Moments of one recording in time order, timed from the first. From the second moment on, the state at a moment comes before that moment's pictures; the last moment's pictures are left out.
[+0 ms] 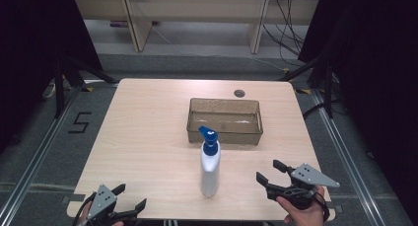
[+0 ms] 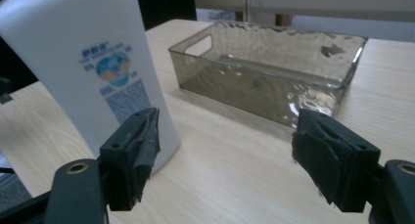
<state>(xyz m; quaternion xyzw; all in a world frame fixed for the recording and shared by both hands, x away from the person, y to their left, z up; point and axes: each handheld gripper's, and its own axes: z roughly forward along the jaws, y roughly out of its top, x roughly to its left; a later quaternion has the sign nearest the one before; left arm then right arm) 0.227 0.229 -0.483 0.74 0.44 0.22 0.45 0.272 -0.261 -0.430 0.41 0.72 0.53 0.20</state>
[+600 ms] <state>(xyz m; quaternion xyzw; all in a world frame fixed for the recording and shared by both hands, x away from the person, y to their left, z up) 0.226 0.229 -0.483 0.74 0.45 0.22 0.46 0.265 -0.227 -0.387 0.35 0.73 0.56 0.19</state>
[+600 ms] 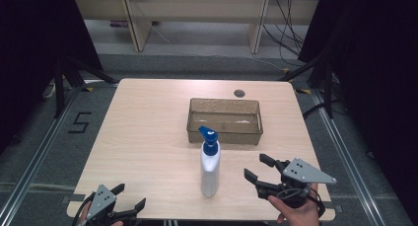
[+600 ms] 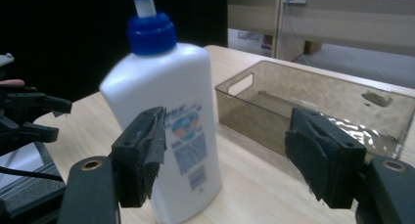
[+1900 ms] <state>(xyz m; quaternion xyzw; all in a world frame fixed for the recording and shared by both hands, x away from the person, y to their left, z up) 0.227 0.229 -0.484 0.73 0.45 0.22 0.46 0.286 -0.180 -0.347 0.28 0.74 0.59 0.19</state>
